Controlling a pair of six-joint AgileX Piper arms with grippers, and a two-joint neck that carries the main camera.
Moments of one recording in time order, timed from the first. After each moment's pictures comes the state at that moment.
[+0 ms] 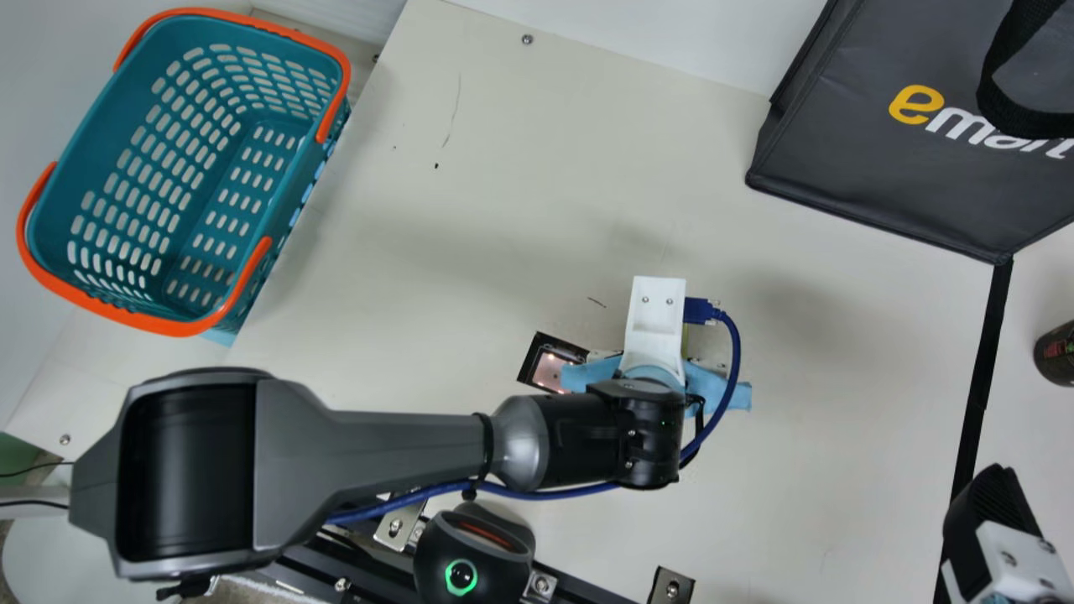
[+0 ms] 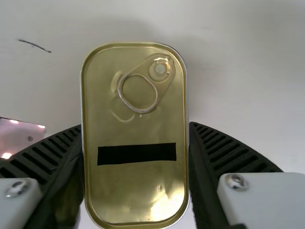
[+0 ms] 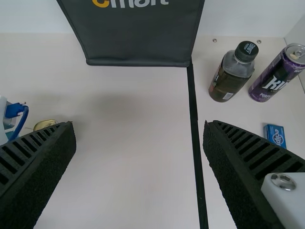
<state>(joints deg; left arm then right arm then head) -64.5 113.3 -79.2 25.3 46.7 -92.1 0.6 42.6 -69.7 -0.8 69.6 0.0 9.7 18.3</state>
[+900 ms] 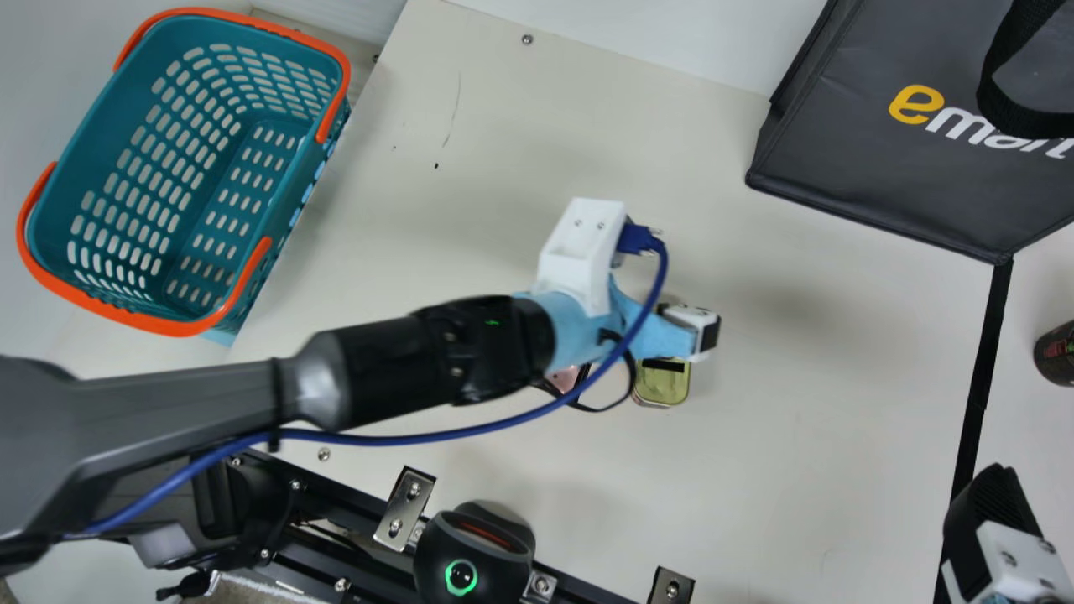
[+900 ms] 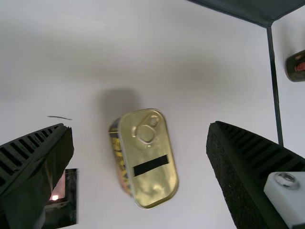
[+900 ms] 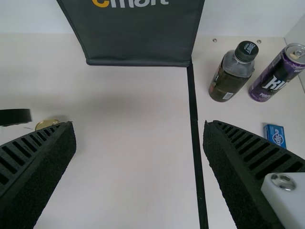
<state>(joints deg) -50.8 89.7 -59.8 12.1 25.8 -63.2 0.6 42.6 -69.7 -0.8 69.6 0.0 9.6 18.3</state>
